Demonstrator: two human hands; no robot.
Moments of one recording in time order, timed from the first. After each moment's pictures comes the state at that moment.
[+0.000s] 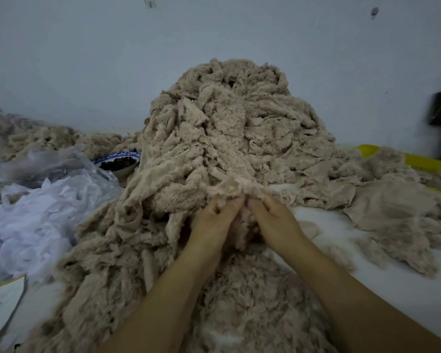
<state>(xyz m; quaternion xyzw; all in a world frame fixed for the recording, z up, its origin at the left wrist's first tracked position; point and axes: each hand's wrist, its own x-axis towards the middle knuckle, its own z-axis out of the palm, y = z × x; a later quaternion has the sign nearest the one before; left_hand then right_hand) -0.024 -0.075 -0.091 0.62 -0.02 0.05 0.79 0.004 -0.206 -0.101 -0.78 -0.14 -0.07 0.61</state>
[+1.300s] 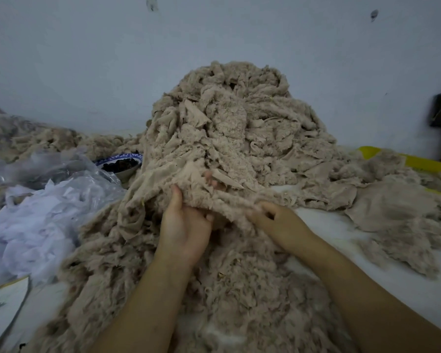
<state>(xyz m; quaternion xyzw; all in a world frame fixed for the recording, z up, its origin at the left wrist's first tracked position) -0.008 -0.035 -0.086 0.31 -0.02 0.04 0.95 0.015 -0.225 -0.103 -0.84 -0.19 -0.02 0.50</state>
